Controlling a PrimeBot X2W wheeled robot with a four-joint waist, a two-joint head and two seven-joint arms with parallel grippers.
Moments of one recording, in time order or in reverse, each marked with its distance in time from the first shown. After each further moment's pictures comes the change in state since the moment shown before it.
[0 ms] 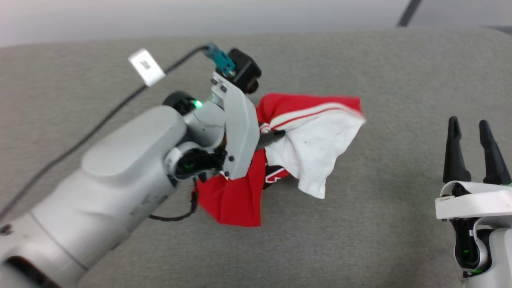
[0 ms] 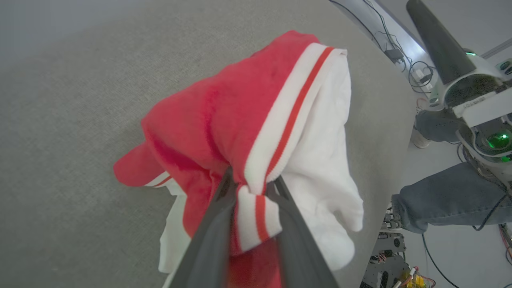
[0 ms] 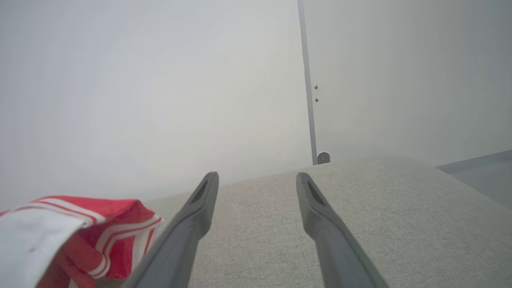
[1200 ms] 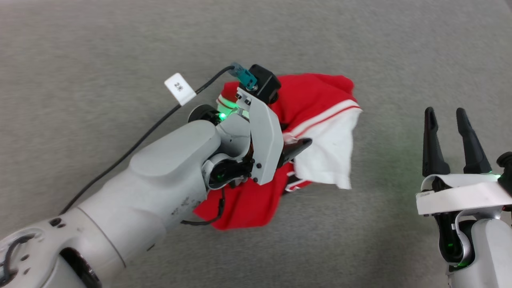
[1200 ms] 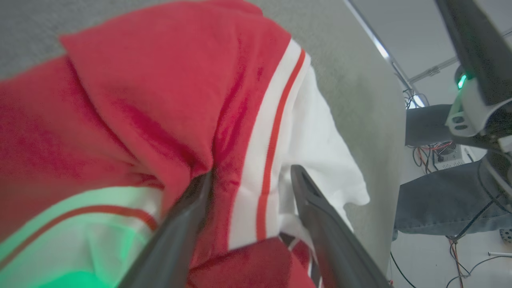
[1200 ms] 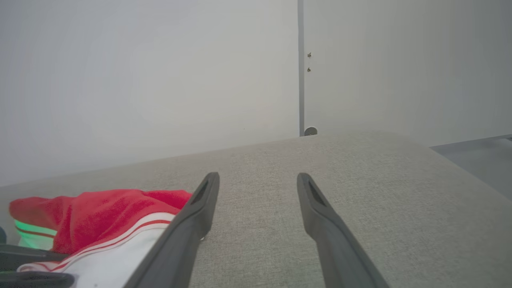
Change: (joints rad) left arm -0.027 -0.162 -0.156 0.251 -0.057 -0.003 -0.202; right arm -0.031 0.015 0.071 -0.022 -0.018 0.000 0.000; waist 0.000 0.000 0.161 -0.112
